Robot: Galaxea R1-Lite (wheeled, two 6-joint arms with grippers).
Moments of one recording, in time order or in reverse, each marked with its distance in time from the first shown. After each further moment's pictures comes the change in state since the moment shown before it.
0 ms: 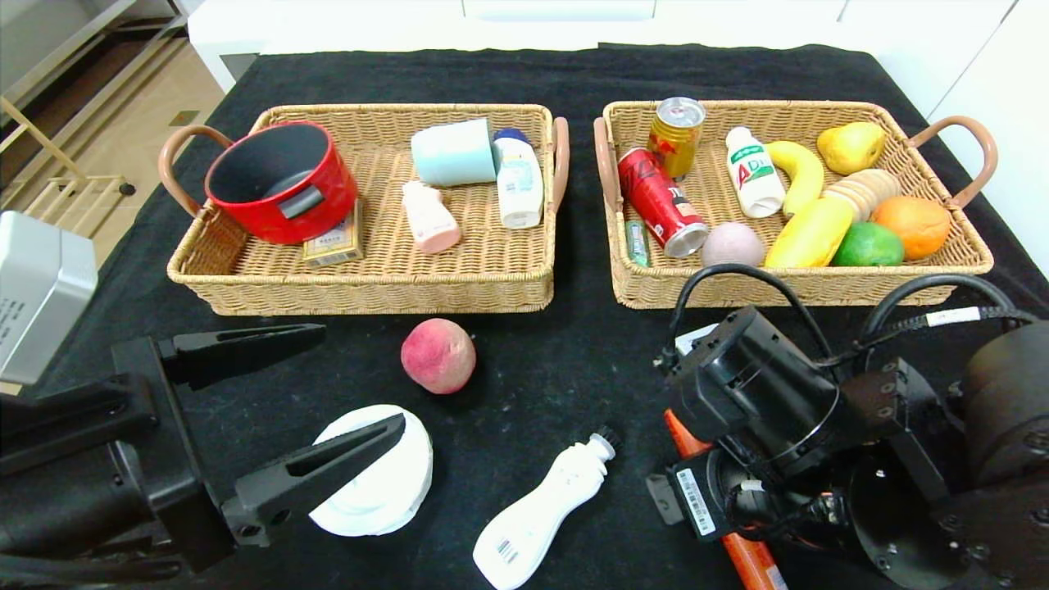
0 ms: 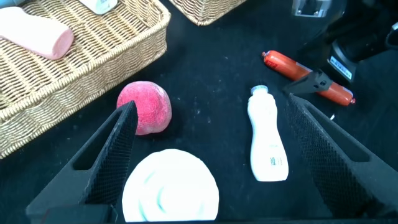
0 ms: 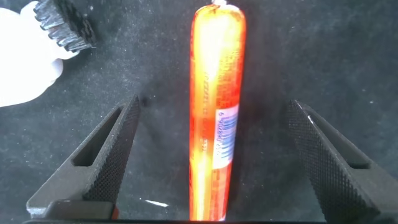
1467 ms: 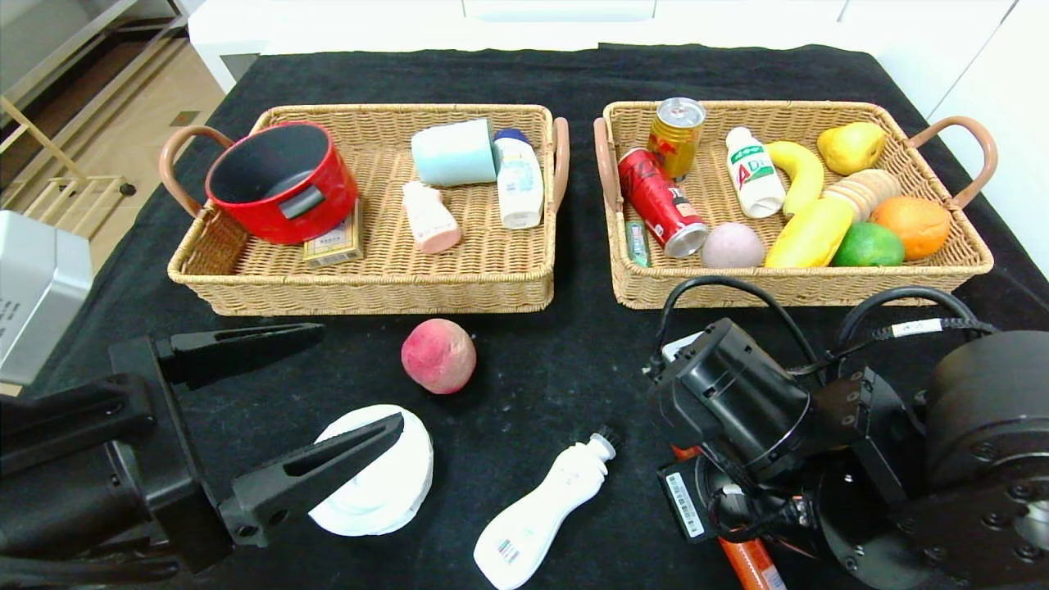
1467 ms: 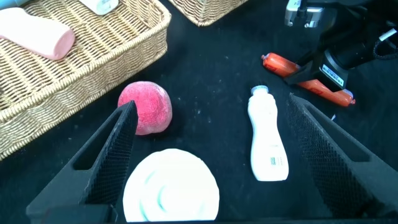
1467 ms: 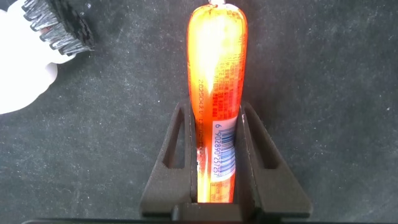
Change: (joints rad) left arm 0.000 -0.003 0.001 0.000 0.001 0.000; right arm -0.003 0.036 -0.002 -0.008 0.000 0.000
